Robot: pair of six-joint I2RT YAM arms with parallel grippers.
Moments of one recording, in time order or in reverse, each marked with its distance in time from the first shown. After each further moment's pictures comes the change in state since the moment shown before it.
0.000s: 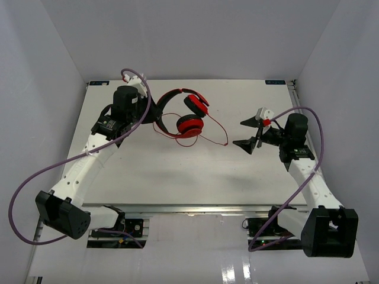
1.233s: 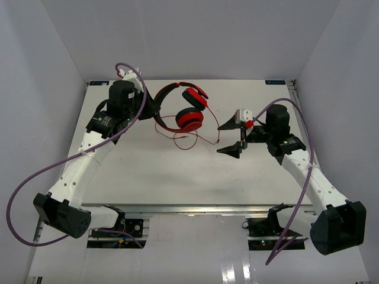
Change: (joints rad) left arm 0.000 0.001 0.103 -0.090 -0.013 -0.040; right arm 0.281 0.061 0.209 -0.247 -0.044 -0.097
